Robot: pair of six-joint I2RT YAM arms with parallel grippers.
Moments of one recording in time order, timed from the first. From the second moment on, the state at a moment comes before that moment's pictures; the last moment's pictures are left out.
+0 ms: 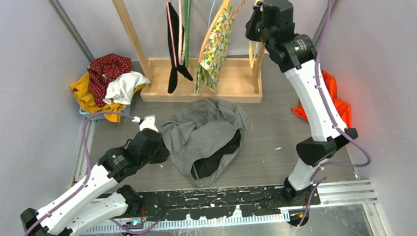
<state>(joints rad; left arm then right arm) -0.81 0.78 0.73 -0.78 -0.28 -0.74 0.41 1.71 2.24 -0.77 0.35 0.38</state>
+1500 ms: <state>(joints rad) -1.06 0.96 0.77 -0.75 -0.10 -0.71 0.18 0.79 1.40 -0.94 -0.58 0.70</state>
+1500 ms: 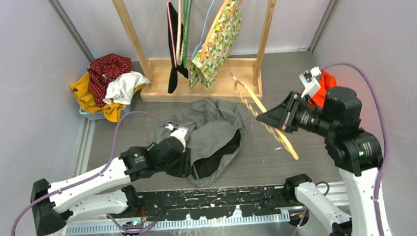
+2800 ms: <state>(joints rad) -1.00 1.25 0.97 -0.67 -0.32 -0.80 0.36 0.58 1.19 -1.06 -0.96 0.84</state>
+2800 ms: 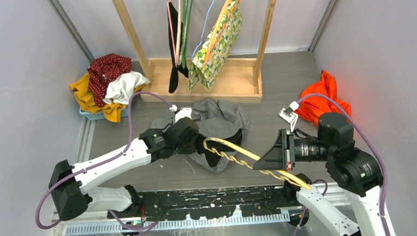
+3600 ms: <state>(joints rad) -0.99 1.01 1.06 -0.66 -0.22 -0.74 0.42 0.65 0.51 0.06 -0.92 1.23</state>
